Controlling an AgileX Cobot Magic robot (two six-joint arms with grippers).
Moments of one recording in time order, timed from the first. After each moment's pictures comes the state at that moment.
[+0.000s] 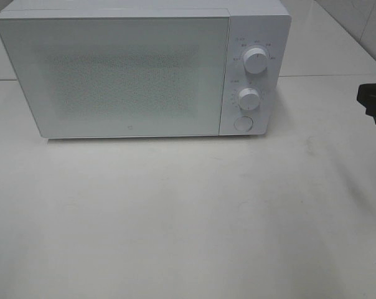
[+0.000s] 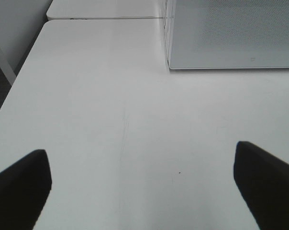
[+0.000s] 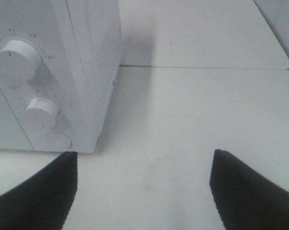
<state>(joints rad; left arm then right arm) 0.02 0.00 -0.50 -0.03 1.05 0.03 0.06 1.03 -0.38 -0.07 -0.24 0.08</state>
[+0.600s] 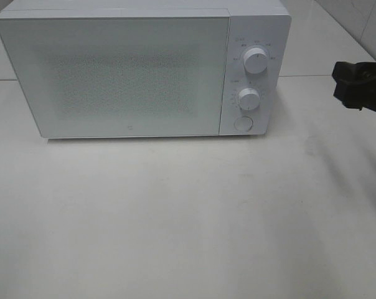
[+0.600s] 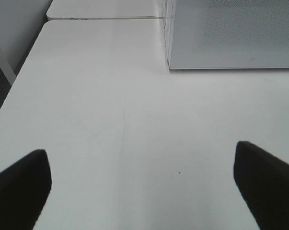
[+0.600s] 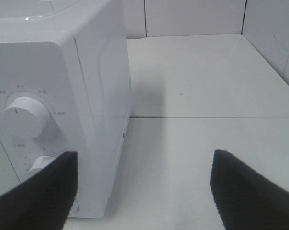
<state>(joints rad) 0.02 0.00 -0.50 -0.03 1.05 0.03 0.15 1.29 -0.35 0.09 -0.74 -0.01</state>
